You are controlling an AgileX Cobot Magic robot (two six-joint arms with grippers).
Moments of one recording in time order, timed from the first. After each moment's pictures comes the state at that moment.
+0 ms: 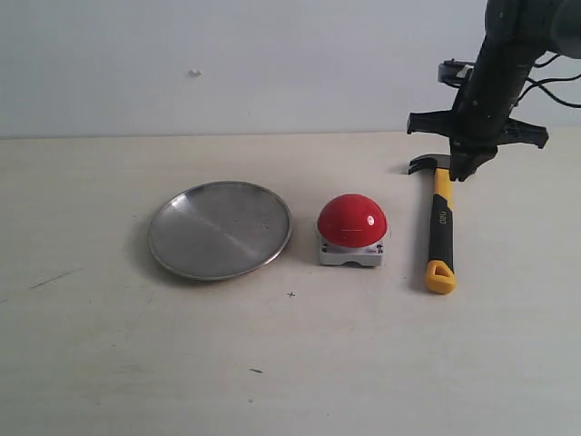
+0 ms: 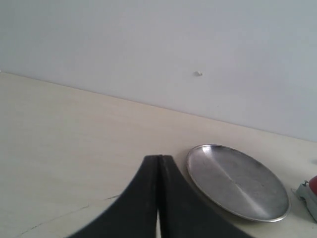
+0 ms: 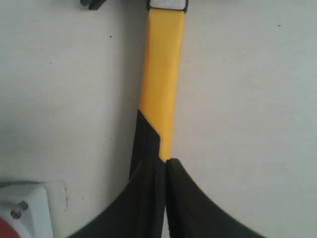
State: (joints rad) left arm -0.10 0.10 0.00 0.28 0.08 -0.53; right arm -0.04 2.35 -2.05 0.02 1.21 0.28
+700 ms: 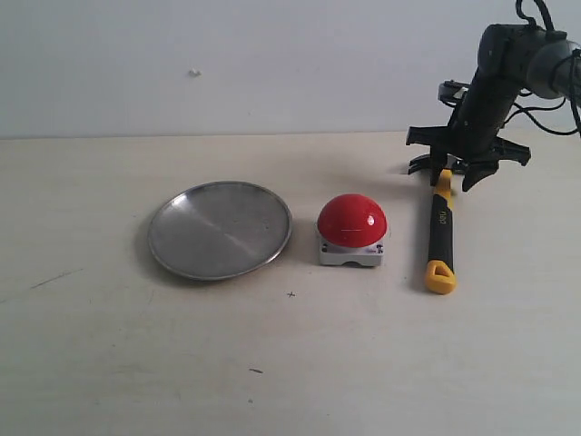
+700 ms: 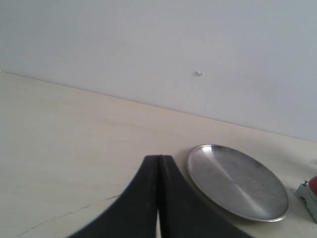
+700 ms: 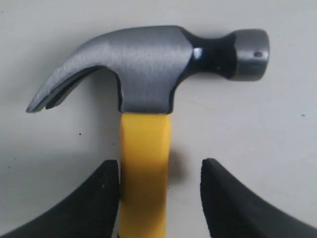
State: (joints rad) left arm -0.10 0.10 0.00 0.28 0.08 -0.53; right arm -0.09 2.62 -2.35 0.05 1.22 0.28
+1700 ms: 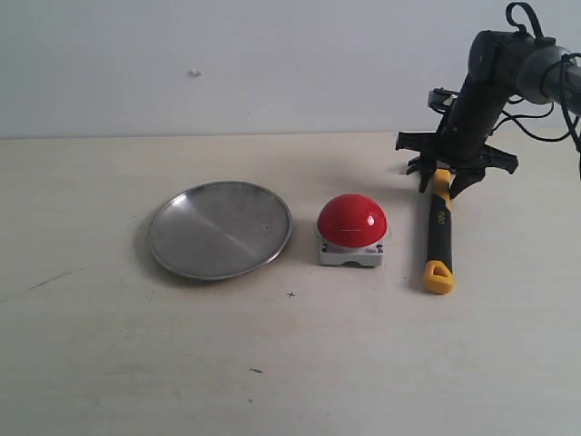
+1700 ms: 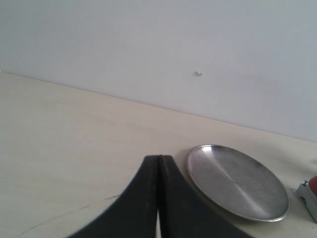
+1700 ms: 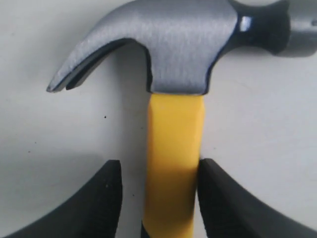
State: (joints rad) left arm -0.10 0.10 0.00 0.28 0.08 -0.53; right arm -0.08 2.62 -2.33 0.10 1.22 0.29
